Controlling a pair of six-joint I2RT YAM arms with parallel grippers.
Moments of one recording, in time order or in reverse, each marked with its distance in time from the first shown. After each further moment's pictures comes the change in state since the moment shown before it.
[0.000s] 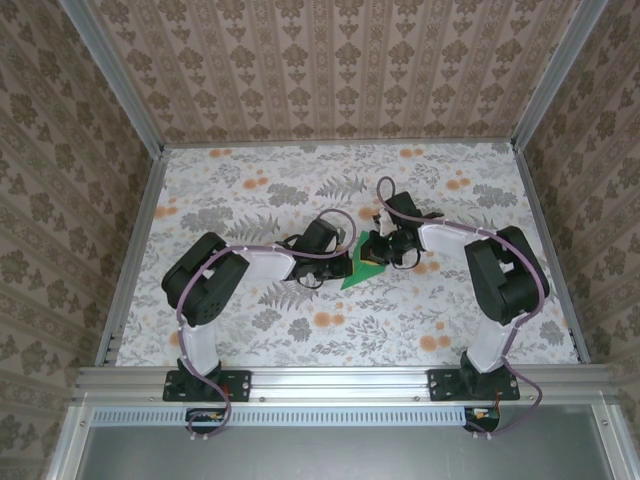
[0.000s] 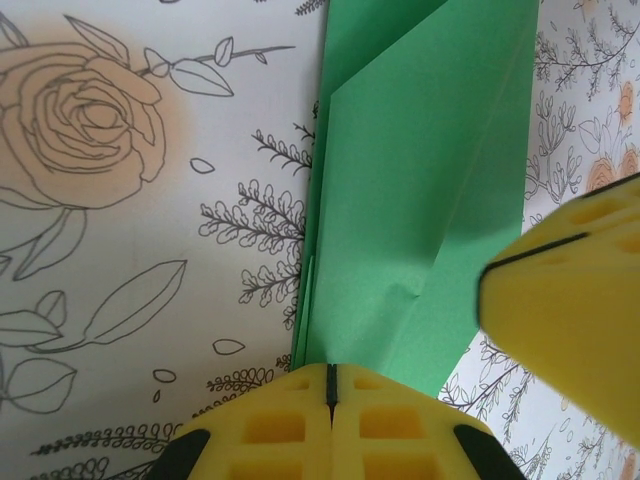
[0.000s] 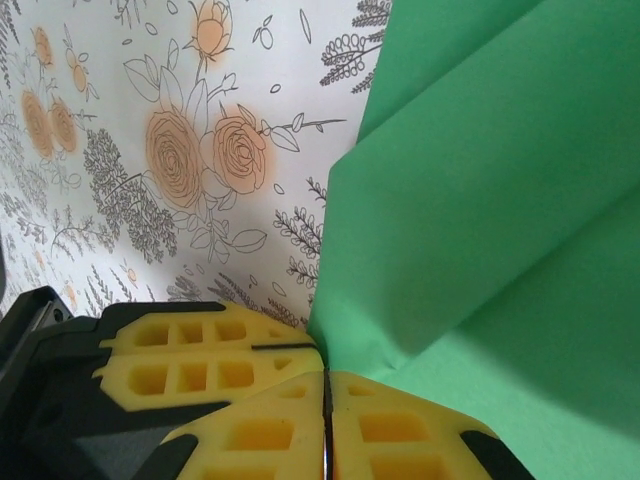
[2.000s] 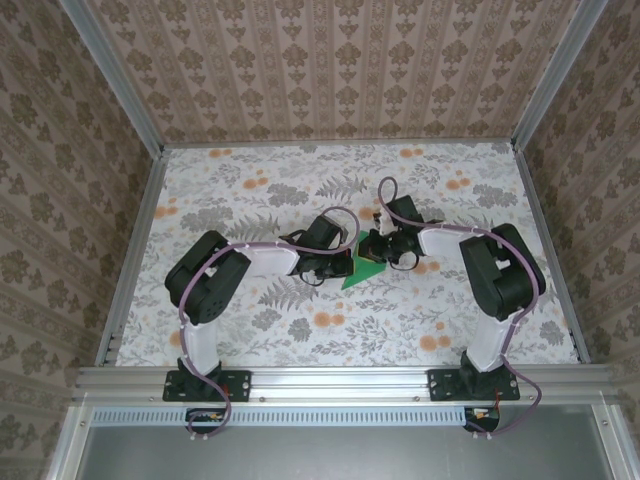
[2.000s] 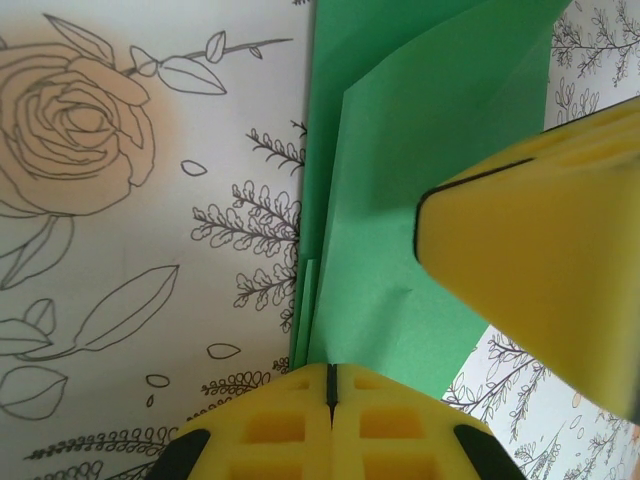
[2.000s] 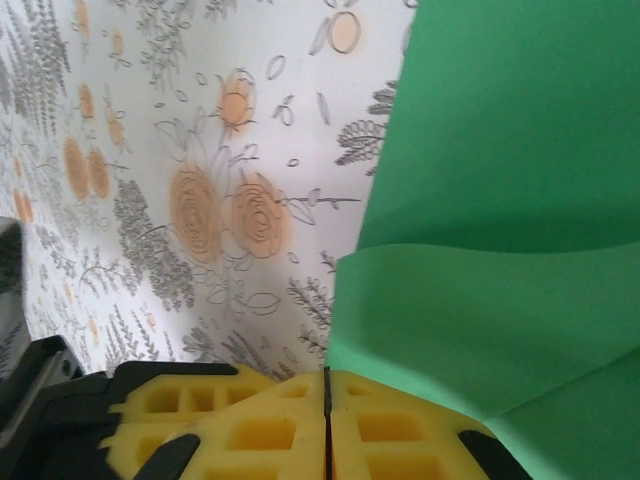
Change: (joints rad) left arm -0.006 0.021 0.069 -0.116 -0.002 0.027; right arm -0.018 0.029 -0.063 0.201 -0.013 0.046
